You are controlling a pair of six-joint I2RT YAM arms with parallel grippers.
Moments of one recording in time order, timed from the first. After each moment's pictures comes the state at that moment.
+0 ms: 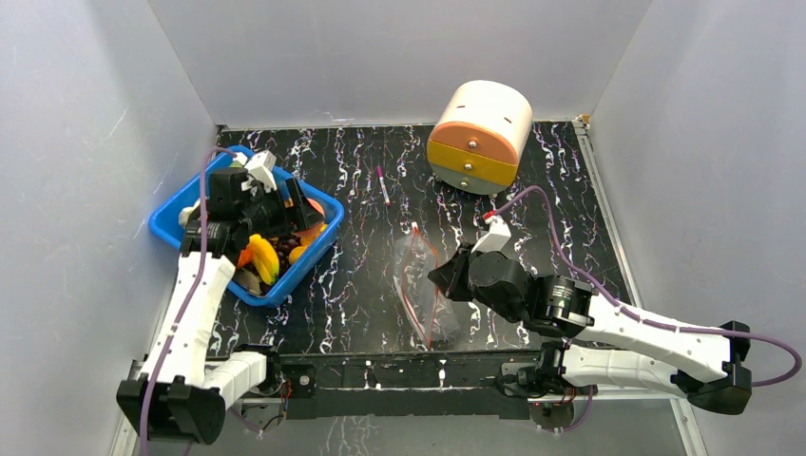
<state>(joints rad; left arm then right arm) -0.07 1.07 1.08 -0.75 0.31 -0.32 1.19 0.85 0.87 -0.55 0.46 1.00</state>
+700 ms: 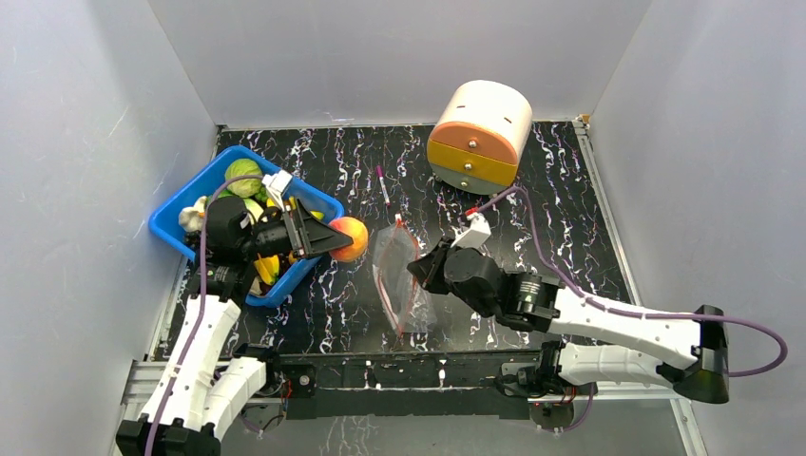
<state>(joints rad) -0.12 0.81 0.77 -0.26 1.03 -0.84 1.19 0.98 0.85 -0.34 0.51 1.05</state>
